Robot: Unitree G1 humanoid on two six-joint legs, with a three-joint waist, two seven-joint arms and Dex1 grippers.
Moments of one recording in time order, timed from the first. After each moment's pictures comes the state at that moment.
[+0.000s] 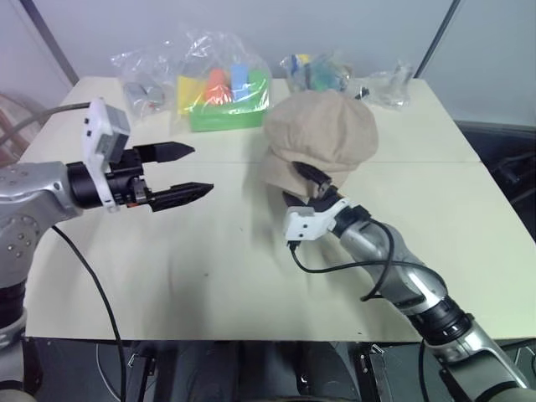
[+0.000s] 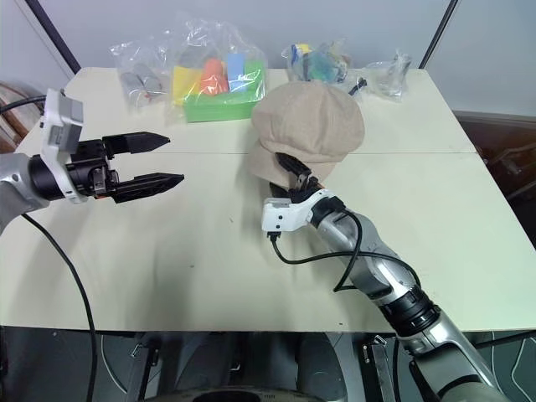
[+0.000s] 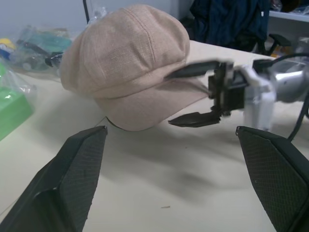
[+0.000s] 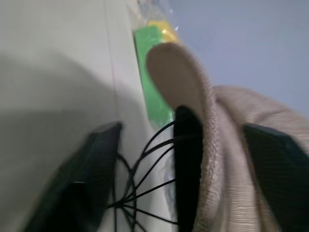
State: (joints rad) left arm -0.47 0.94 0.25 -0.33 -0.86 0.78 -0.94; right arm -0.42 -0.52 0.42 -0.15 -0.74 -0.02 0.23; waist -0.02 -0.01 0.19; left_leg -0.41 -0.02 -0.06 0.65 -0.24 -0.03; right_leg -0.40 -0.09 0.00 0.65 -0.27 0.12
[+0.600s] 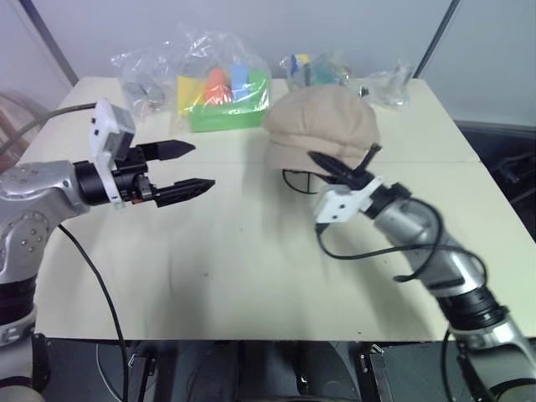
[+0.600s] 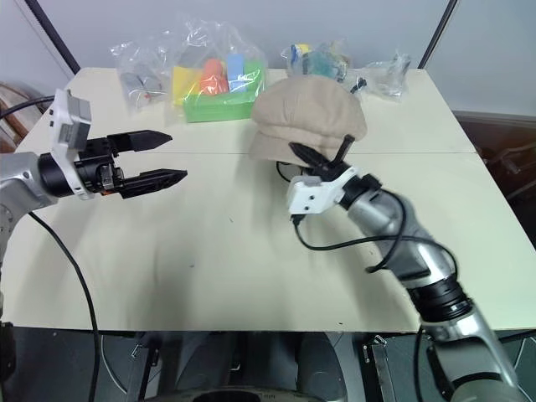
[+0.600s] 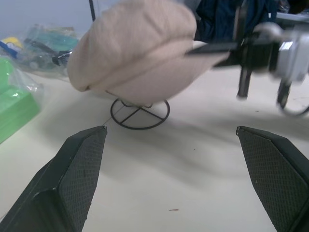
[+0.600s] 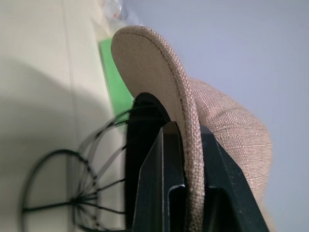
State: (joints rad) left arm -0.49 0.90 0.22 -0.27 -0.81 0.75 -0.94; right arm -0.50 -0.72 0.19 -0.07 -0.43 -0.39 0.34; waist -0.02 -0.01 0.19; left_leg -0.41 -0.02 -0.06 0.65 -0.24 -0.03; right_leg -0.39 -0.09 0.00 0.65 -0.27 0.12
